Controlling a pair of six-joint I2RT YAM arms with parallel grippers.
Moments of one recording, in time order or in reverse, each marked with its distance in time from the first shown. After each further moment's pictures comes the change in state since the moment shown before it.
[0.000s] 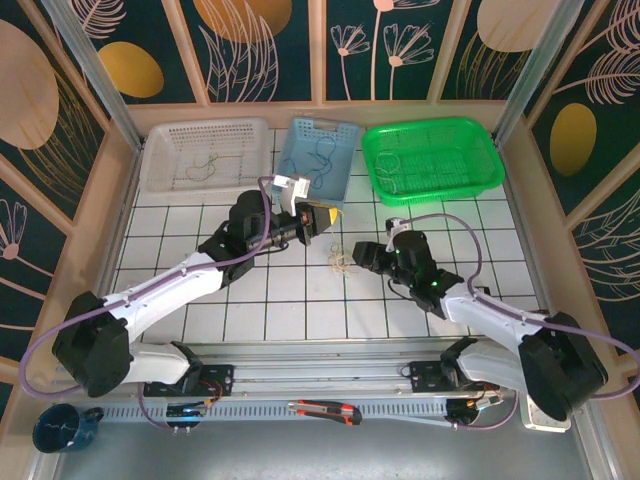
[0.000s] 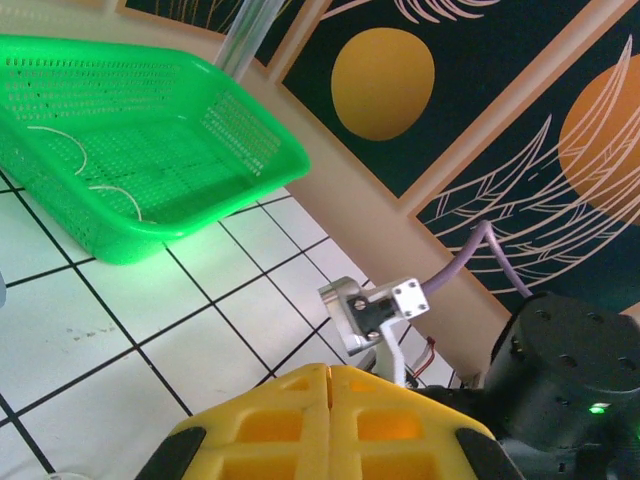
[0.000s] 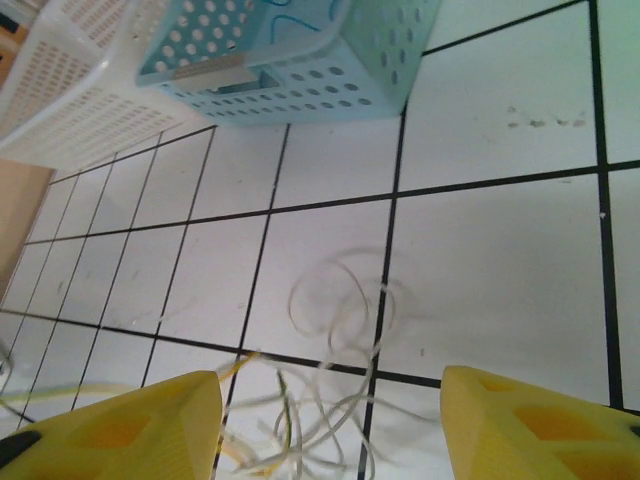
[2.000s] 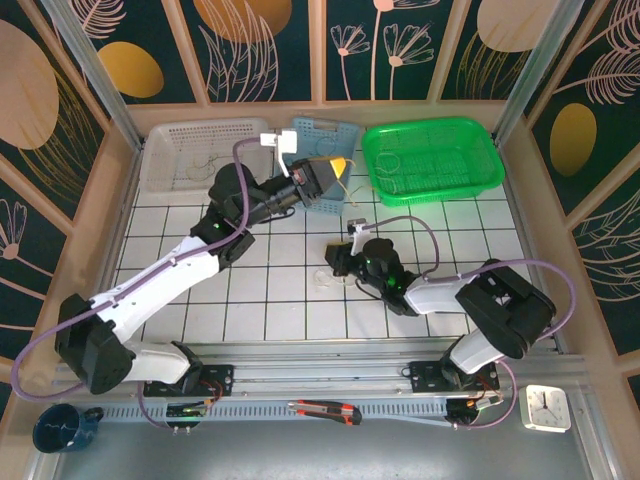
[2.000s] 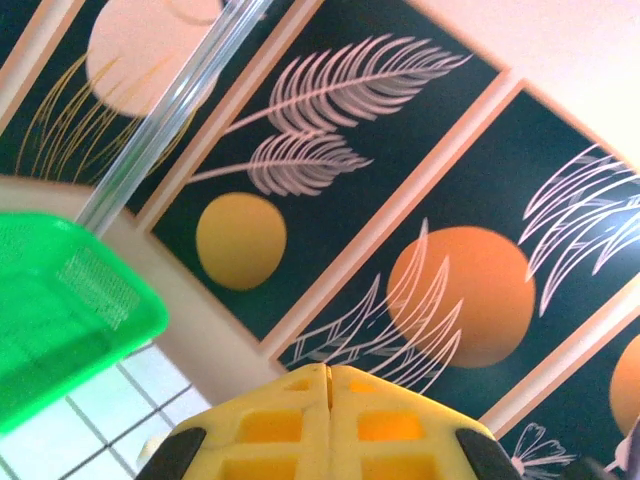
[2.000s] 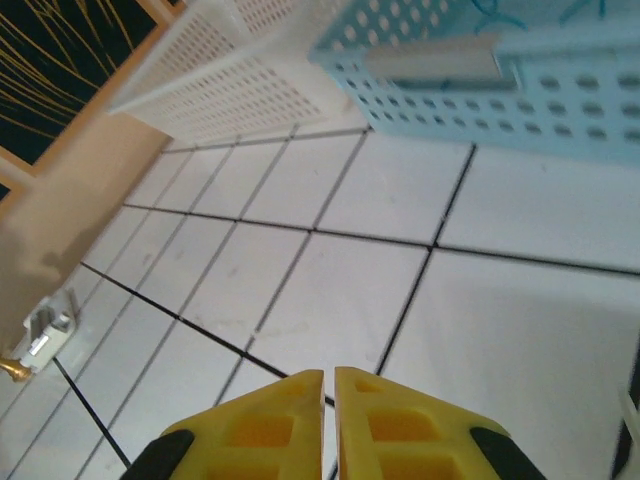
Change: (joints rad) left arm 0.000 0.016 0.272 0.132 0.019 -0.213; right arm 0.174 0.417 0.003 0.608 0.016 -0.072
